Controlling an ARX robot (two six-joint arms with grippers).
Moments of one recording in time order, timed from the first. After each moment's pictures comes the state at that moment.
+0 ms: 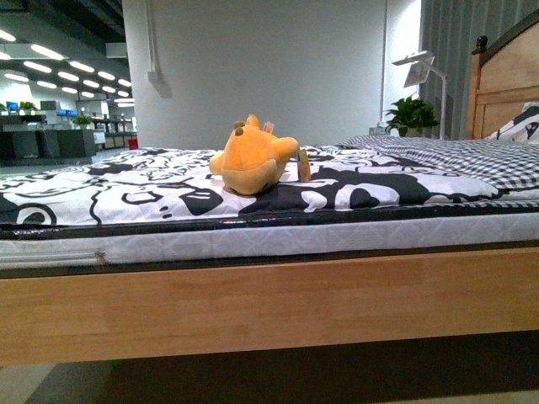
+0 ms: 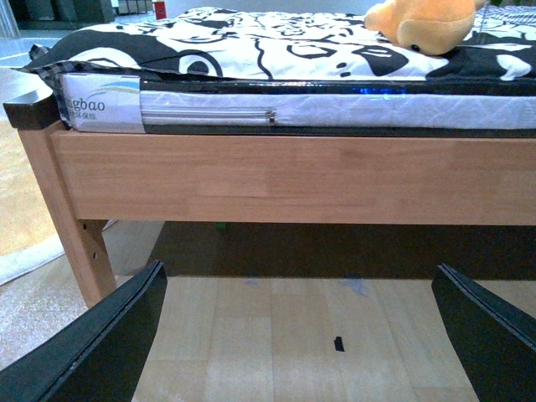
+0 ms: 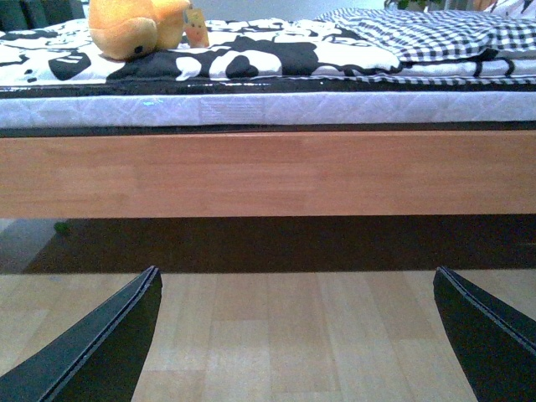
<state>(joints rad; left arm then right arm) 0.00 0.00 0.01 -0.01 0.00 0.00 0.00 0.00 0.01 0.00 0.00 0.00</state>
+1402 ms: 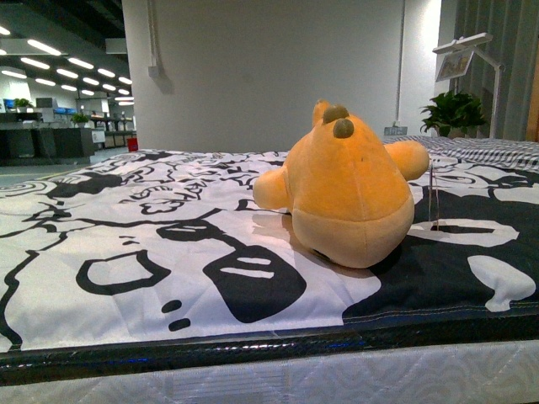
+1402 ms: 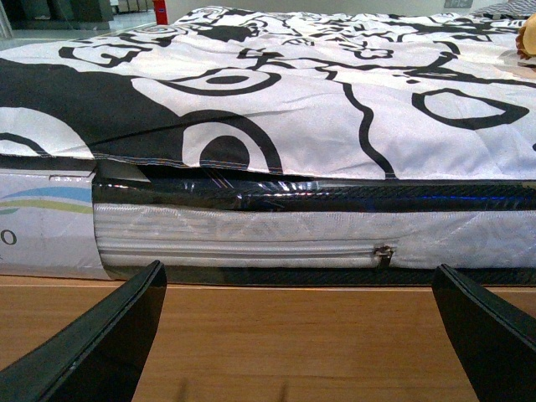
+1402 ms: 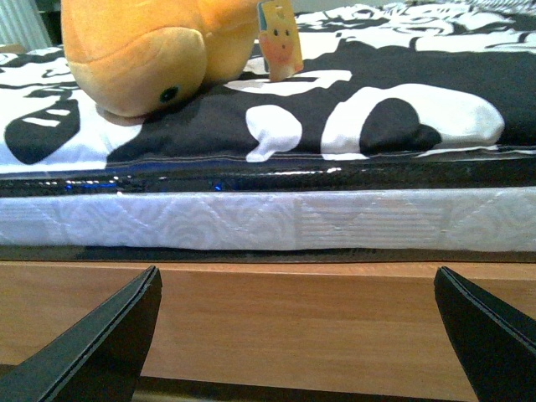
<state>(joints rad) 0.00 0.00 0.01 -0.01 0.00 0.00 -0.08 0.14 0.04 0.10 -0.23 0.09</state>
